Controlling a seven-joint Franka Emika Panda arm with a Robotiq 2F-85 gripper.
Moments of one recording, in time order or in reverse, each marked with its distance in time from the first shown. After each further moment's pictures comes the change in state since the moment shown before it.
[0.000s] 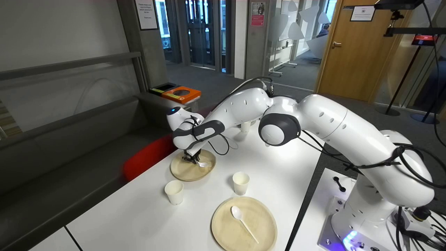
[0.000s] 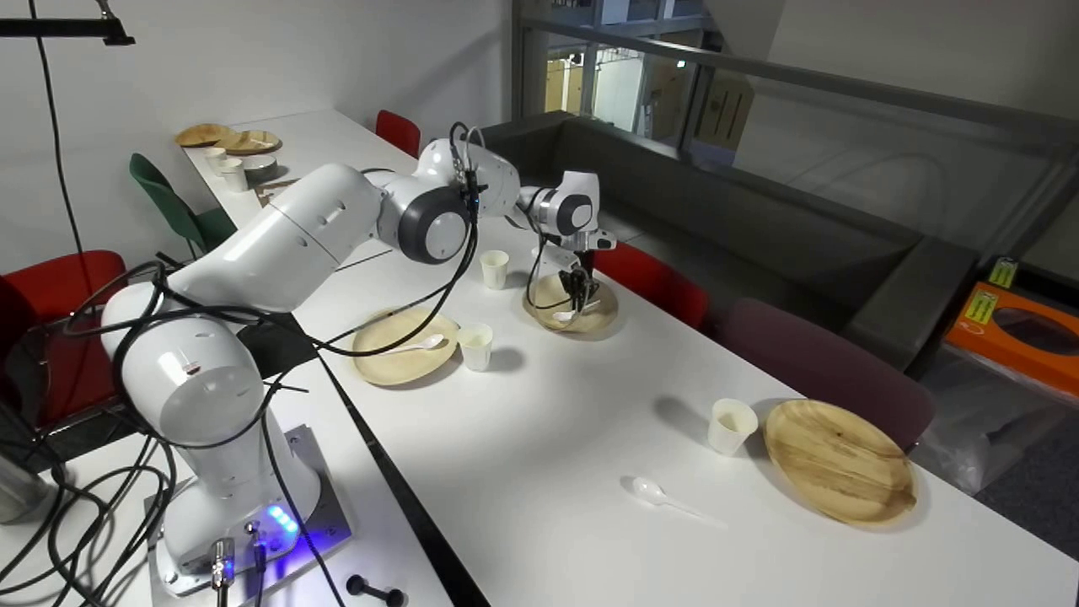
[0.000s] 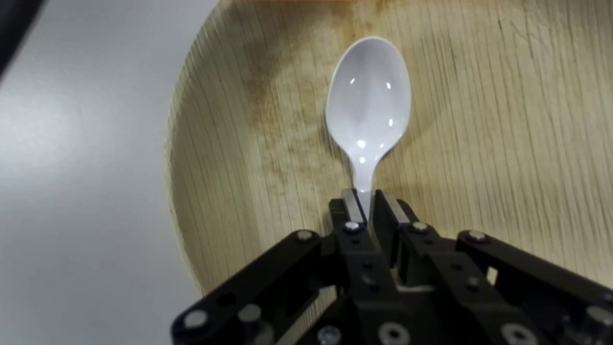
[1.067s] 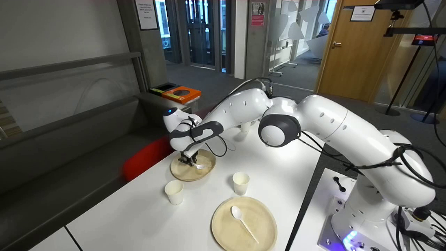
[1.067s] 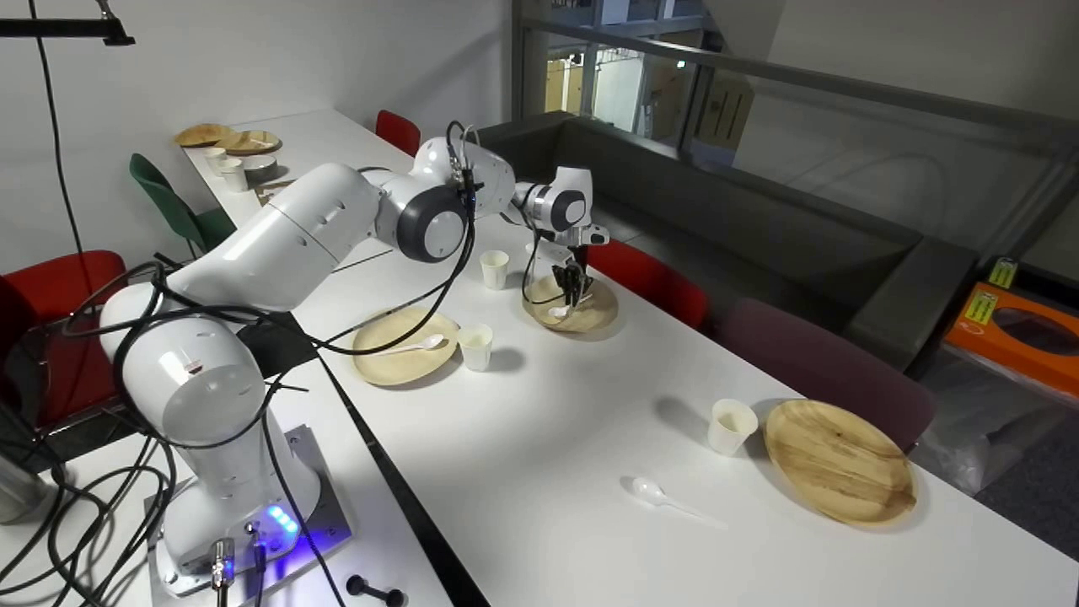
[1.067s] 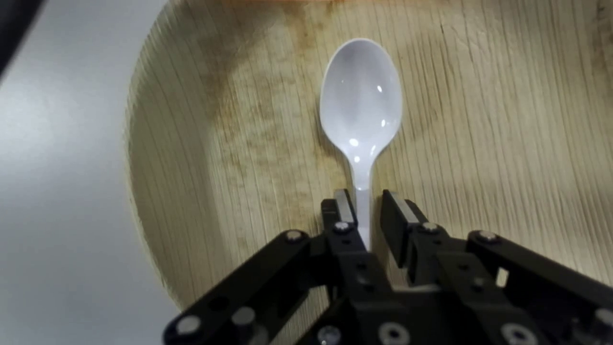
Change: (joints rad) arm 0.018 0.000 0.015 0.010 0.000 0.000 -0.004
